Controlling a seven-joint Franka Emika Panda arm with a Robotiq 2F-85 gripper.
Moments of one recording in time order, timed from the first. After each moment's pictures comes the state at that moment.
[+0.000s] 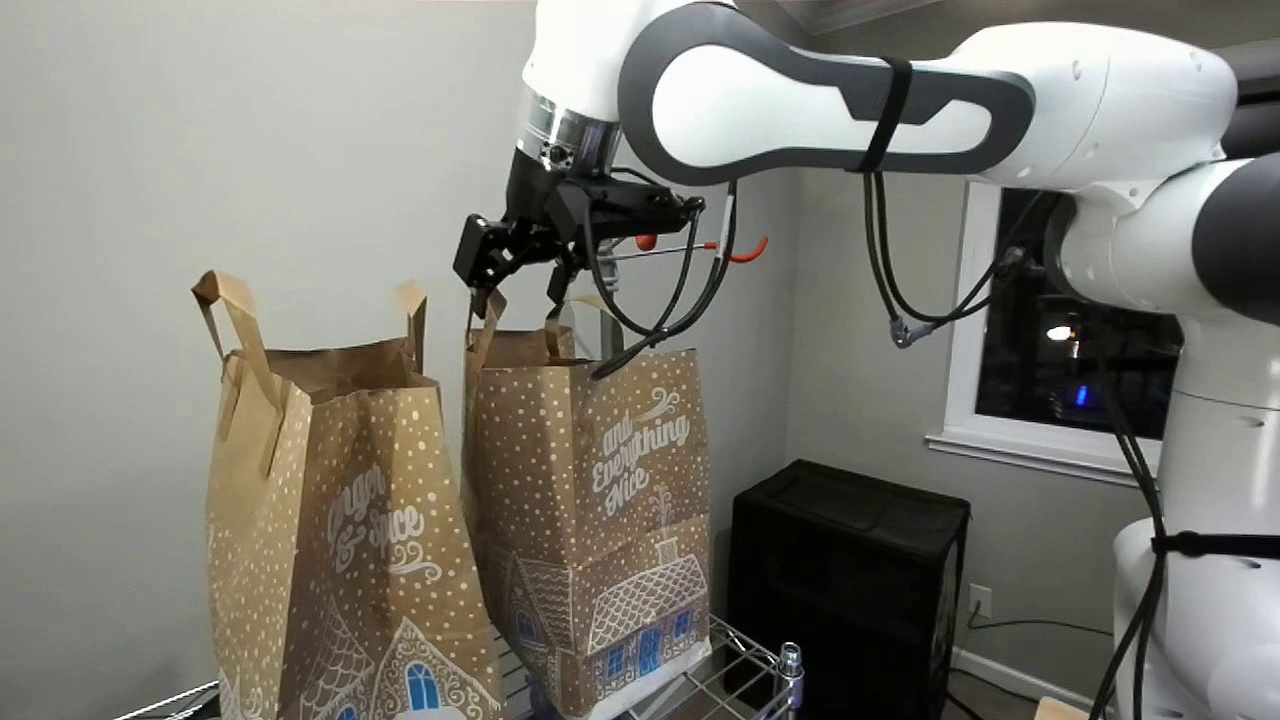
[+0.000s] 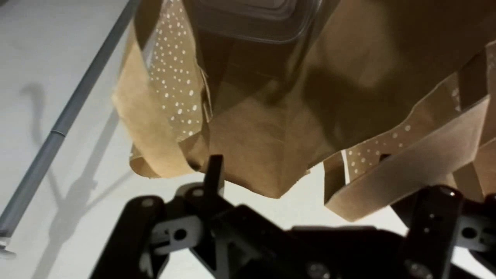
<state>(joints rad) 0.32 -0.01 0.41 -1.46 -0.49 1.86 0.71</state>
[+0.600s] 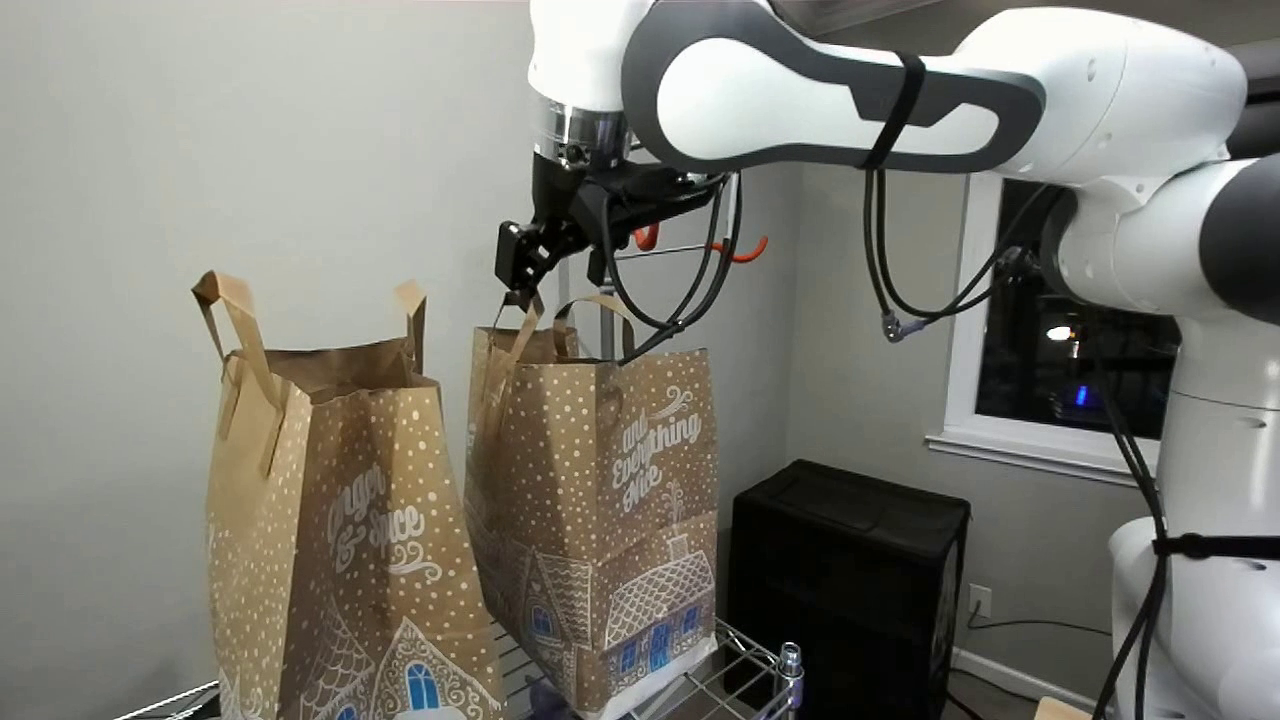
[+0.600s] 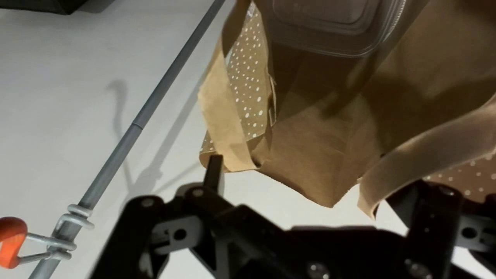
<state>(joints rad) 0.36 0.00 0.40 -1.41 -0.65 1.65 0.71</state>
